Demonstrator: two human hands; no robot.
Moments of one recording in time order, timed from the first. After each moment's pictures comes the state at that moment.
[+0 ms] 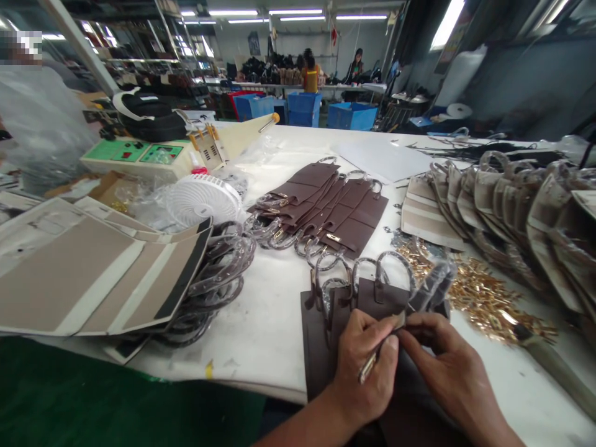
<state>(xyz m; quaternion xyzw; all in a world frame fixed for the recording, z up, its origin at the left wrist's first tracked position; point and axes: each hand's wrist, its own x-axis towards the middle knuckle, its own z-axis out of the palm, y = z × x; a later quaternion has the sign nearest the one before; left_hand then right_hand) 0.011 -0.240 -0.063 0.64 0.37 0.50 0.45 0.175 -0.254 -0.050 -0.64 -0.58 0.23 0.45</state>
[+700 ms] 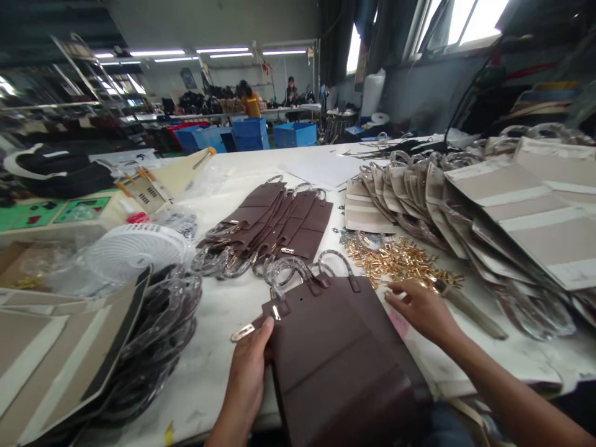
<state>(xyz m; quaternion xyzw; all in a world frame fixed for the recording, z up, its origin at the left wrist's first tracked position) -0.075 -0.198 -0.059 0.28 0.55 0.47 0.64 0.304 -0.239 -0.077 -0.76 -0.58 0.11 0.27</state>
